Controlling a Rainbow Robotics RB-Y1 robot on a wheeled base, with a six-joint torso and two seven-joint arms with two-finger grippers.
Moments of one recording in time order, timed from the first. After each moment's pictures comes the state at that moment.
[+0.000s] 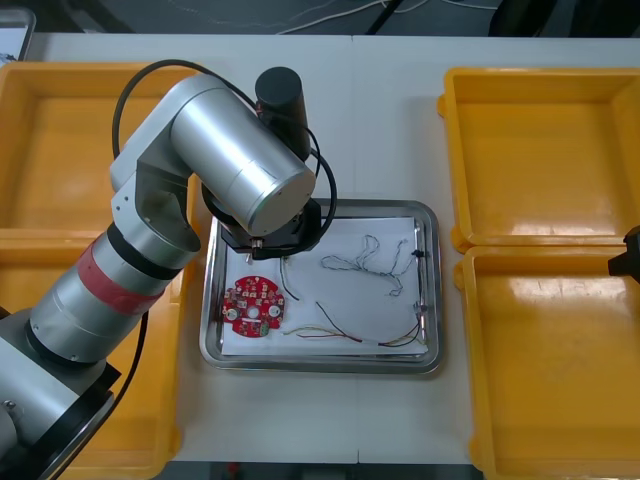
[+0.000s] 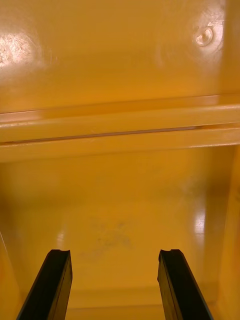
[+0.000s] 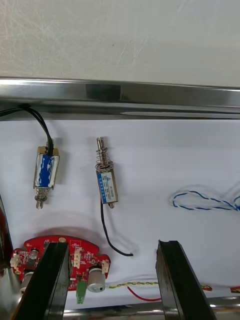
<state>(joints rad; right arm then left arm) -0.16 -0.82 -0.27 -2.15 -0.87 1.85 1.19 -0.73 0.29 -0.49 -1.83 0.40 1.87 -0.69</state>
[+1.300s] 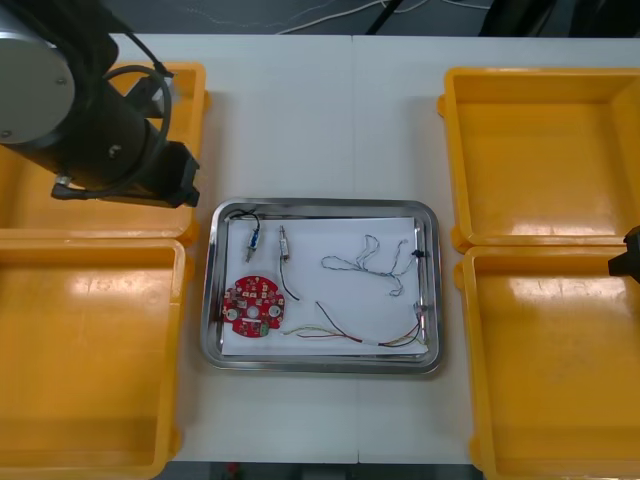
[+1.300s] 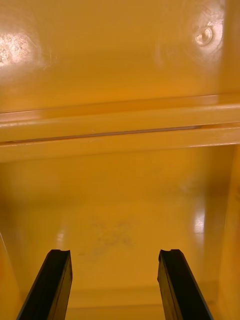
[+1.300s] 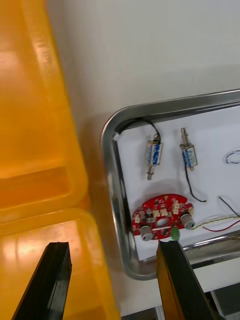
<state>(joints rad) -0.16 -0.82 -0.27 -2.15 -0.87 1.85 1.19 -0.70 0.71 -0.18 -2.04 0.90 1.91 -0.96</state>
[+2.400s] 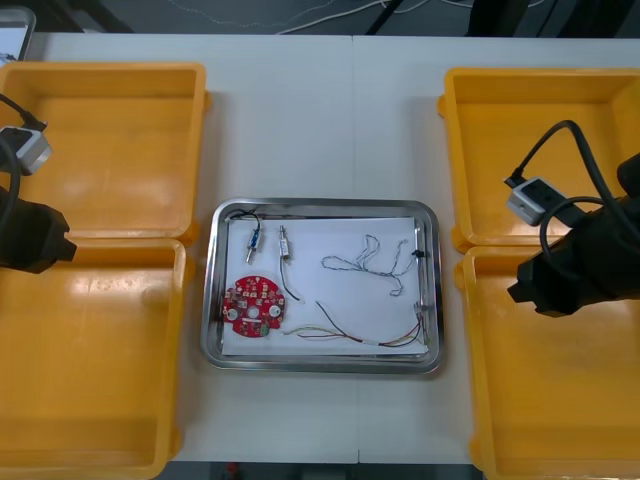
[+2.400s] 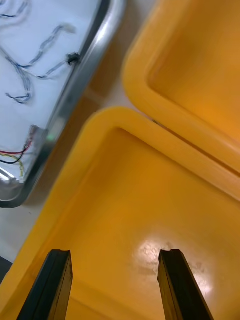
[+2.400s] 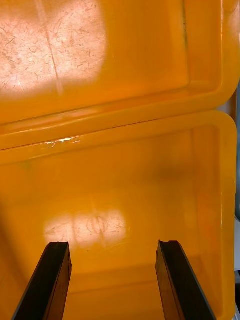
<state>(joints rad) -0.30 -0.82 0.09 -2.26 -0.93 1.81 1.45 -0.28 0.92 0.14 -2.29 0.95 1.91 -1.14</state>
